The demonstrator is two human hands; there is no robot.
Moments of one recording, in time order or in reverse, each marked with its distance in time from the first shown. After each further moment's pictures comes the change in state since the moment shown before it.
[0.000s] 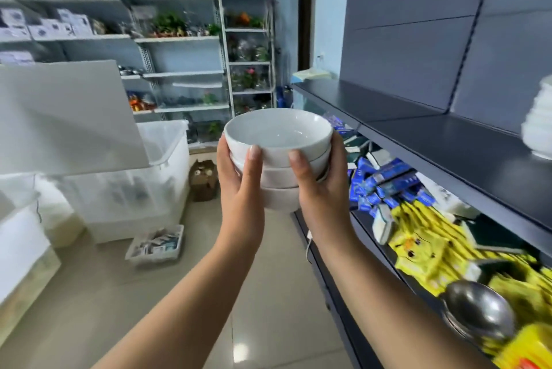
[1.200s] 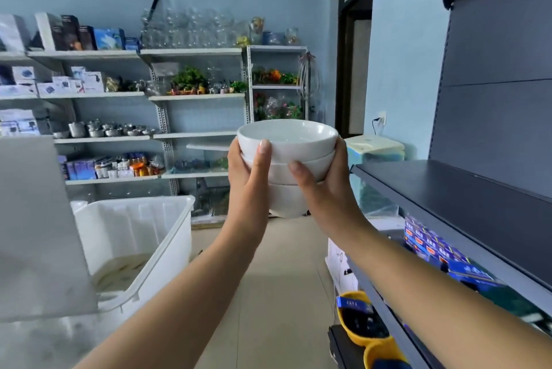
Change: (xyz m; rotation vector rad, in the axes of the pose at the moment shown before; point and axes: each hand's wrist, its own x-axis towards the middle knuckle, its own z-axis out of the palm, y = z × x) left_hand 0.655 -0.334 -0.066 0.078 -0.004 0.091; right_hand 0.577 0.414 0.233 -0.045 -0.274 -0.123
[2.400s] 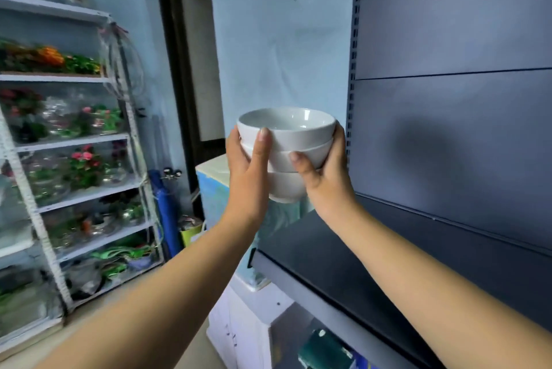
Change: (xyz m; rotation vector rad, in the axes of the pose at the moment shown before) left_hand 0.408 -0.415 0.280 -0.322 -0.491 -0.140; right_hand 0.389 0.366 -0.234 -0.589 0.535 -0.023
